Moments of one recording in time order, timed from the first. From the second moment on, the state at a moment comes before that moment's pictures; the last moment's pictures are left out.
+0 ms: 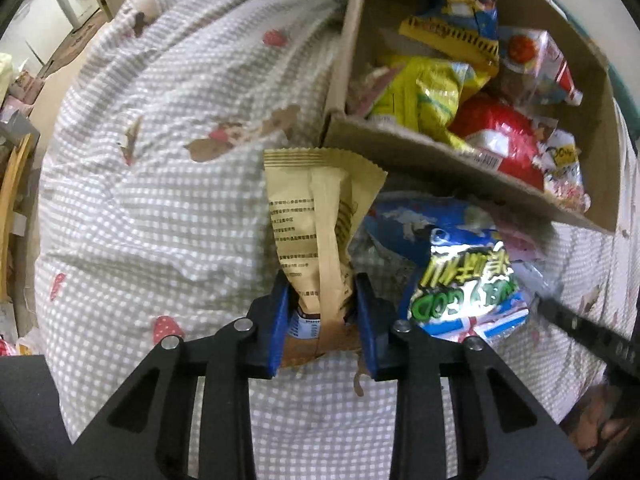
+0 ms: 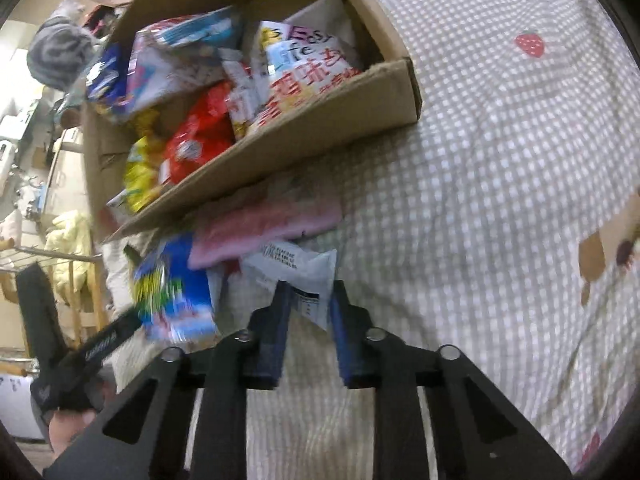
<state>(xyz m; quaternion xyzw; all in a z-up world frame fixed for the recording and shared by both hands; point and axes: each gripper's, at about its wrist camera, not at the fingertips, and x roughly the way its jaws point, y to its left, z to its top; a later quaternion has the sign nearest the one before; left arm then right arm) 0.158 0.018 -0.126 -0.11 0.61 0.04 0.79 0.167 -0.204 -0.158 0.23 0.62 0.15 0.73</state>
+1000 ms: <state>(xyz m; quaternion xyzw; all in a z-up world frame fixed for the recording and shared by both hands) 0.106 0.047 -0.092 -0.08 0.59 0.06 0.80 0.167 -0.120 -0.160 -0.01 0.61 0.16 0.77</state>
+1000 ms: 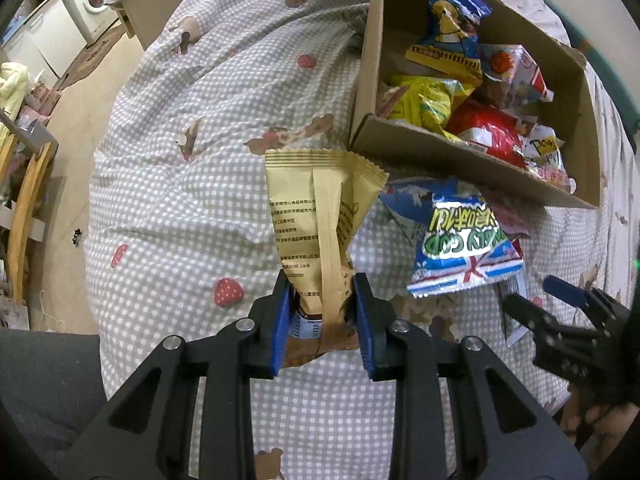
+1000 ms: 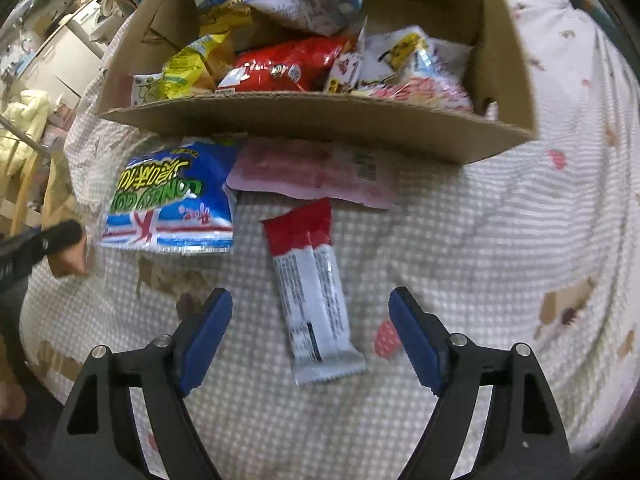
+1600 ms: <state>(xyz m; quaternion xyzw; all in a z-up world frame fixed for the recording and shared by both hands) 0.105 0.038 -0.084 -0.07 0.56 0.06 0.82 0.119 -0.149 -0.160 0.05 0.64 0.19 0.75</state>
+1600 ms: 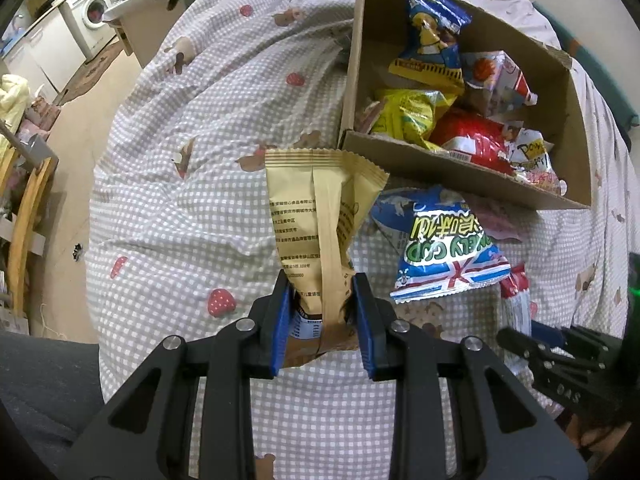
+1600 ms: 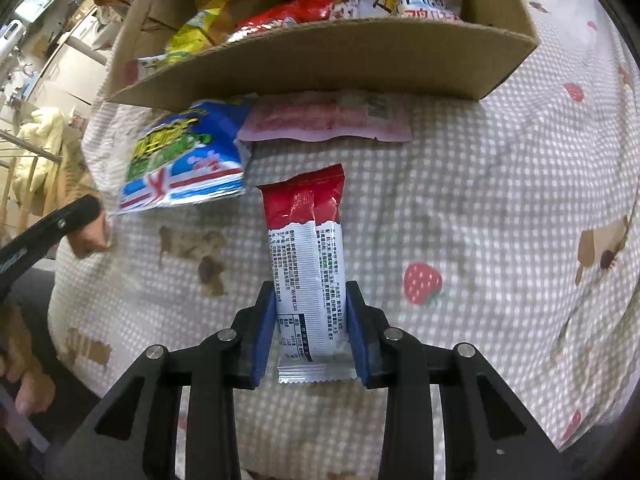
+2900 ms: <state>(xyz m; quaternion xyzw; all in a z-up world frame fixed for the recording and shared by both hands) 0.220 0.000 0.002 -0.04 0.40 -0.05 0.91 0.188 -0.271 -0.028 0.17 0.37 0.18 0.89</state>
